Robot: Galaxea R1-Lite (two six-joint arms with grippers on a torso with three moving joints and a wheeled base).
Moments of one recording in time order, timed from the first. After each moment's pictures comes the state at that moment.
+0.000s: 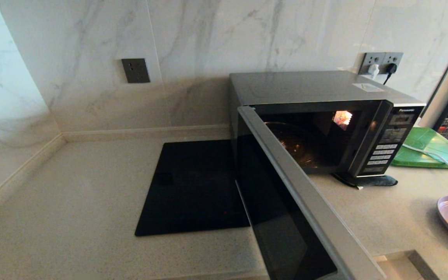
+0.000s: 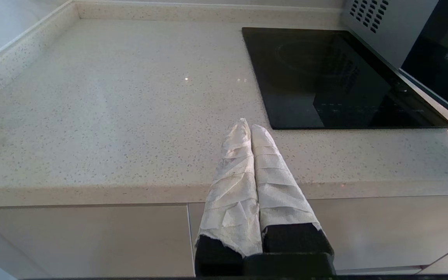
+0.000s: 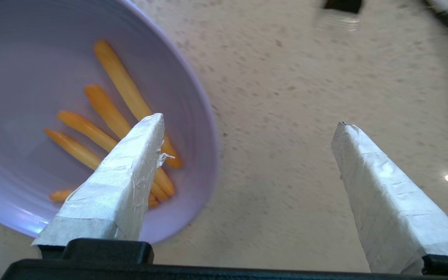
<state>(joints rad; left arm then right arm) 0.00 0.00 0.00 -0.01 0.03 -0.07 -0.99 2.25 -1.76 0.88 -0.01 0.51</state>
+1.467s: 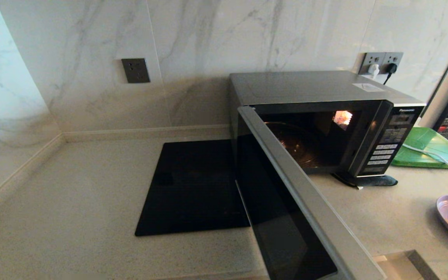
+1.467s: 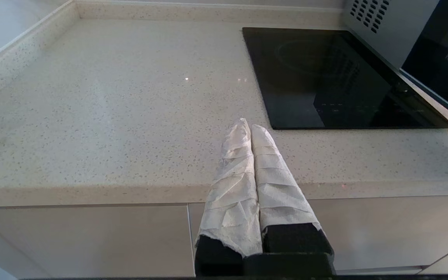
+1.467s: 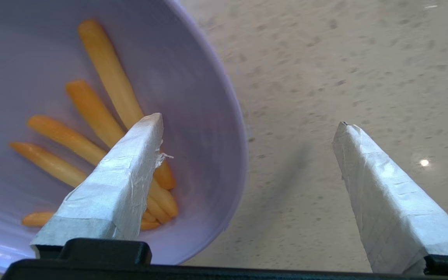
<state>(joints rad) 0.00 0.00 0.00 -0.01 0.03 -0.07 -0.91 2.33 -1.77 0.88 -0.05 0.55</state>
